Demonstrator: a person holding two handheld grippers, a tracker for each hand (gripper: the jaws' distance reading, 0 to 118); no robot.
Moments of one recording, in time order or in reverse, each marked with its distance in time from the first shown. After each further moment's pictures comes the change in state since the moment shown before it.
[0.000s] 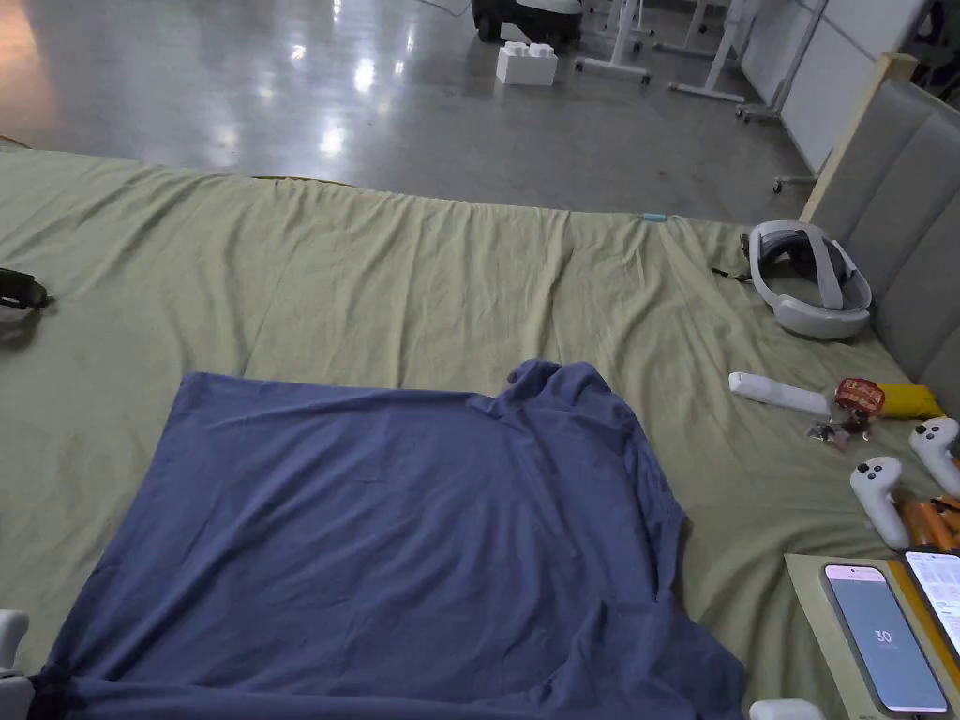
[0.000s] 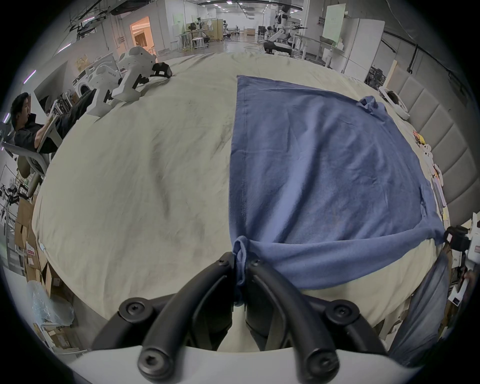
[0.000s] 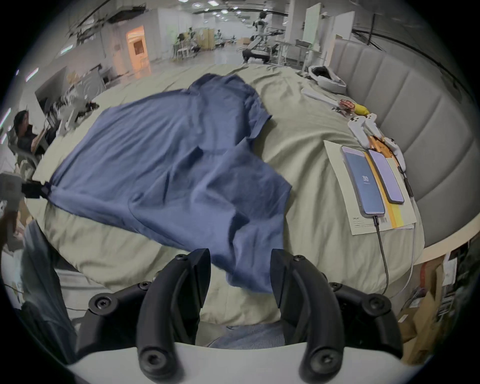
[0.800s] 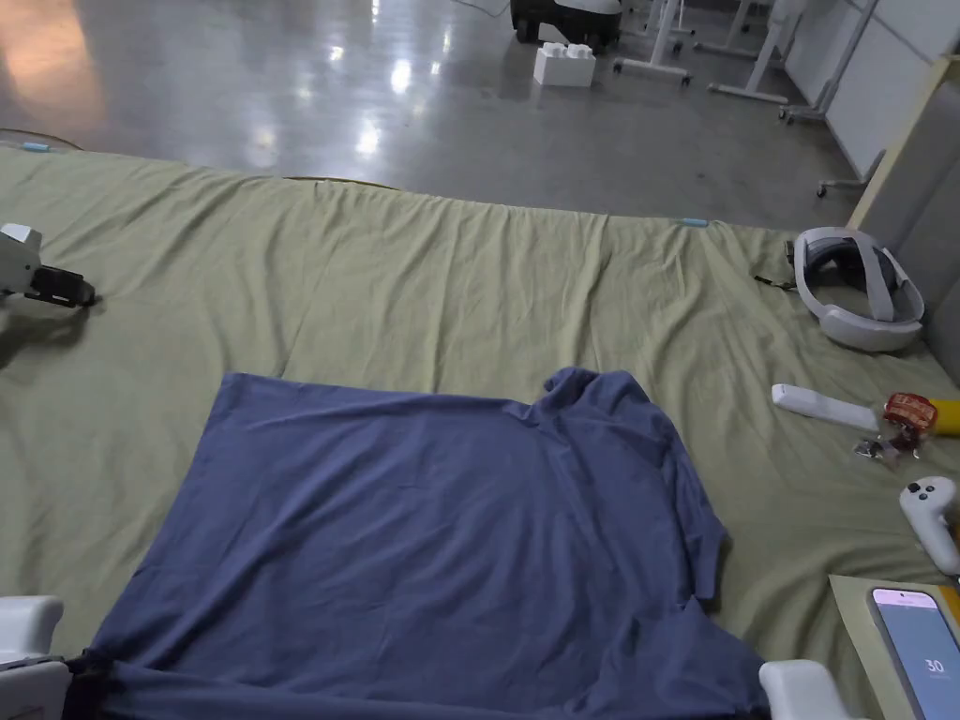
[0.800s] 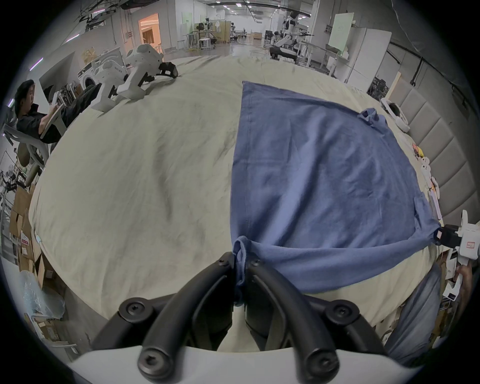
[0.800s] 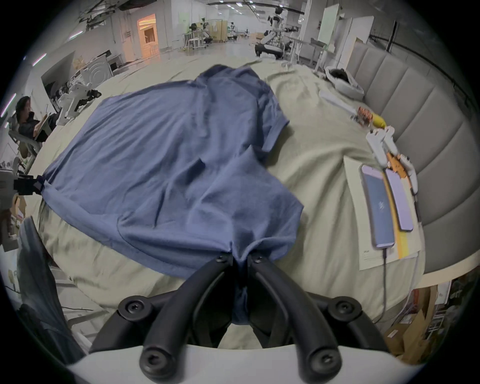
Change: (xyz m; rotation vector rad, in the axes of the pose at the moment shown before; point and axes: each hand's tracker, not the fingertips) left arm -0.004 0.008 0.009 0.038 -0.024 0.062; right arm -0.001 0.050 -0.011 0.016 0.026 0.054
